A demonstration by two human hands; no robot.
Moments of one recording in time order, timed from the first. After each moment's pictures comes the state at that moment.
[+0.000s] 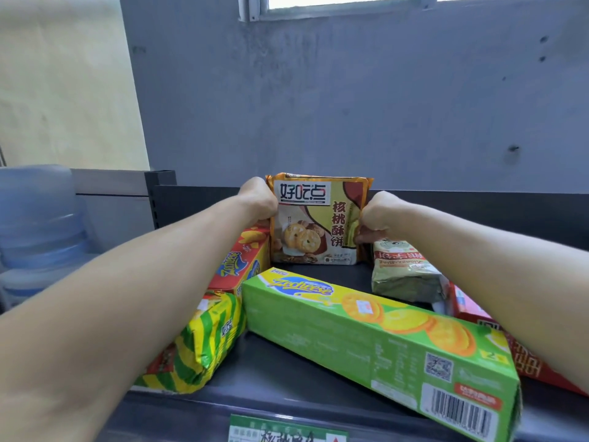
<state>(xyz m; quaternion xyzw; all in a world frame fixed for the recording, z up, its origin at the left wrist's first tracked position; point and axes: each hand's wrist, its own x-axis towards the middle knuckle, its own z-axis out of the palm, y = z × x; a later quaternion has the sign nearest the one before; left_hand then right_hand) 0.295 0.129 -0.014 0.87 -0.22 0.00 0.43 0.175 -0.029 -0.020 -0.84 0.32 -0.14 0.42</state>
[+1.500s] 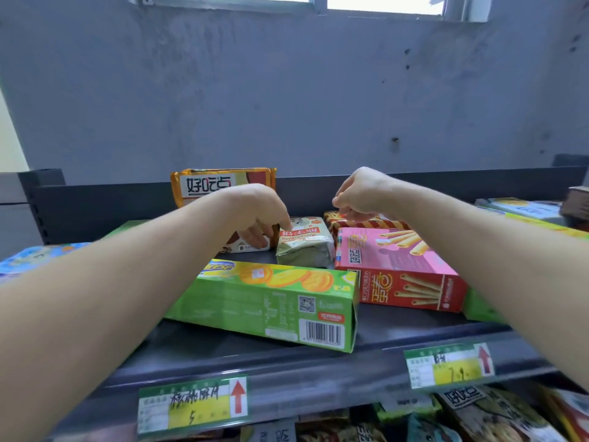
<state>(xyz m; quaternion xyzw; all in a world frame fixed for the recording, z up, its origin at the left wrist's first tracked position) 0.167 0.071 -0.009 0.88 -0.36 -0.20 0.23 0.035 -0.034 -0.003 -0.85 0.37 -0.21 0.29</state>
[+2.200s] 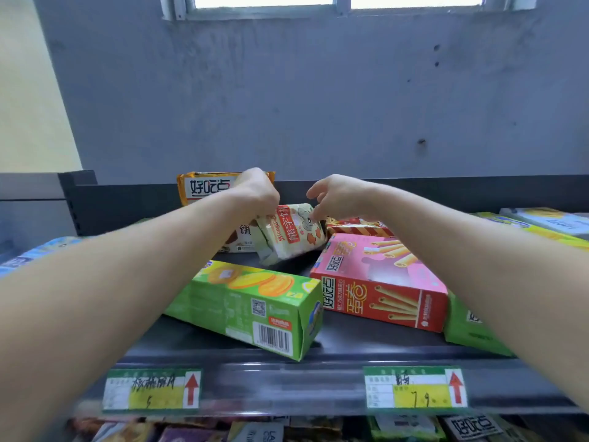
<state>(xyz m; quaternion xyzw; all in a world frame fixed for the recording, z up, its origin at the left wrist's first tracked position) 0.135 0.059 0.002 0.91 -0.29 0.03 0.29 0.040 -0.053 -0.001 -0.95 0.21 -0.13 0.21</state>
